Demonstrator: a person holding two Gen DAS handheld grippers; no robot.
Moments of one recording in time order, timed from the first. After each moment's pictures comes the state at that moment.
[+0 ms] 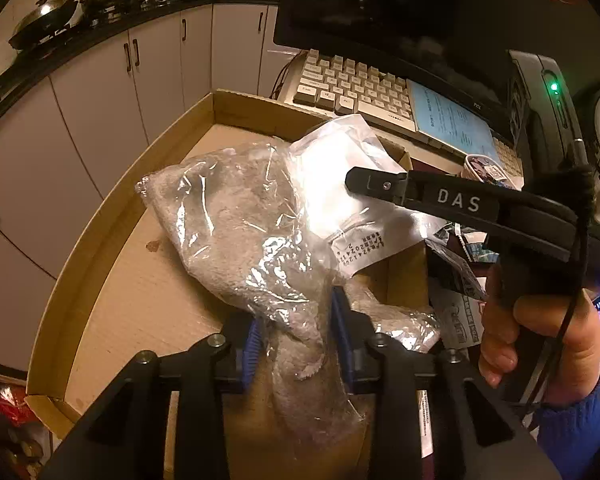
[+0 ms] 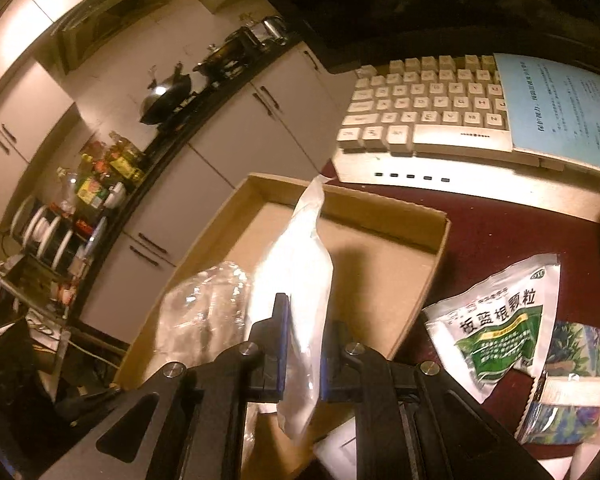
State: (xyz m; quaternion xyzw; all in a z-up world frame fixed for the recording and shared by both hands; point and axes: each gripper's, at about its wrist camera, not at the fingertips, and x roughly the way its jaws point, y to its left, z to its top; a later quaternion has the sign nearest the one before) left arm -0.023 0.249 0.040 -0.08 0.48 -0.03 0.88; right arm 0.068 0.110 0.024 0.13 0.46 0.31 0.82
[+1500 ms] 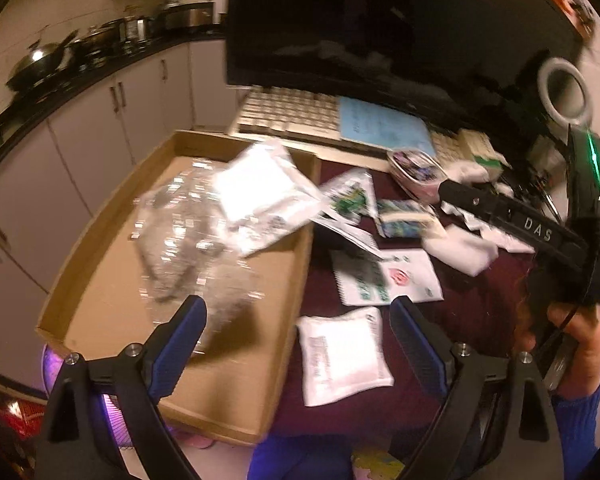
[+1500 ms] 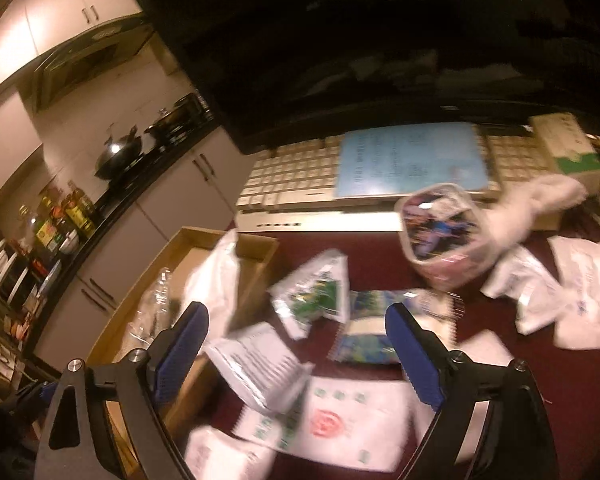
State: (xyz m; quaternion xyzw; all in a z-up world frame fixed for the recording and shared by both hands) left arm -0.091 0.175 0.083 -0.03 0.43 -0.06 0.90; right arm -0.030 -0.024 0.072 0.14 0.36 0.17 0.91
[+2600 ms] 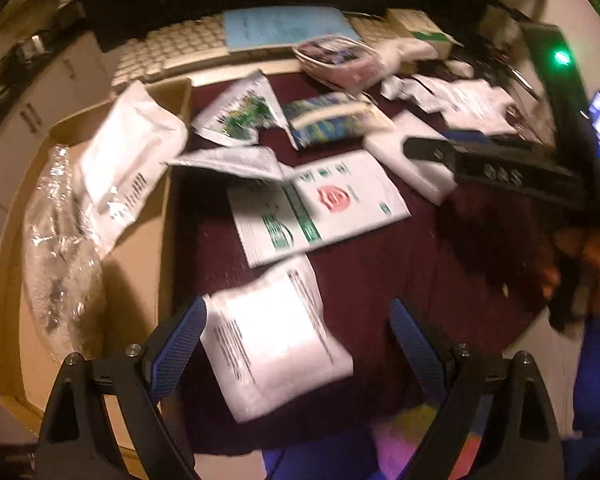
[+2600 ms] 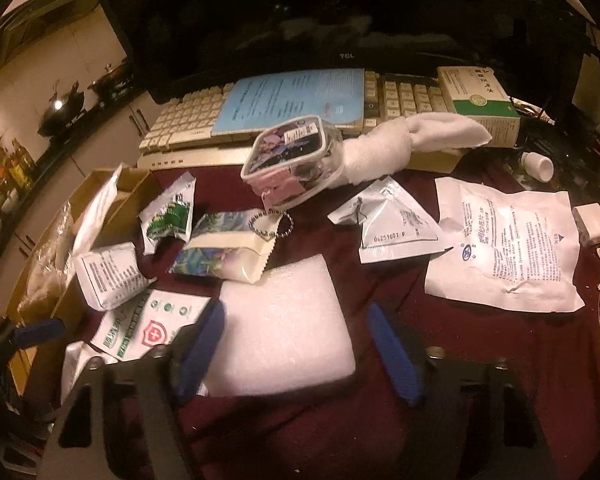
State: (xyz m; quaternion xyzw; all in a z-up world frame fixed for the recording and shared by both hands) left arm -0.064 0.108 0.028 0.09 0.53 -0.18 0.82; right arm -0.037 -0.089 0.023 0.05 0.44 0.10 0.89
